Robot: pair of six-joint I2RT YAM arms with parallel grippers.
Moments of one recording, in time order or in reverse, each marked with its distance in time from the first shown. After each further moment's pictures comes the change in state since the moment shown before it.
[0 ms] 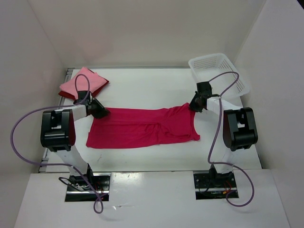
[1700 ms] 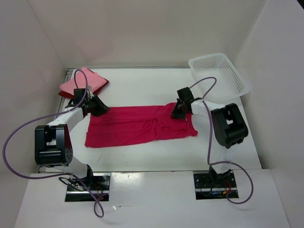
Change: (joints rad) left arm -0.011 -0.230 -0.023 -0.108 0.071 0.098; right arm 0.233 0.053 -0.042 0.022 -0.095 0.165
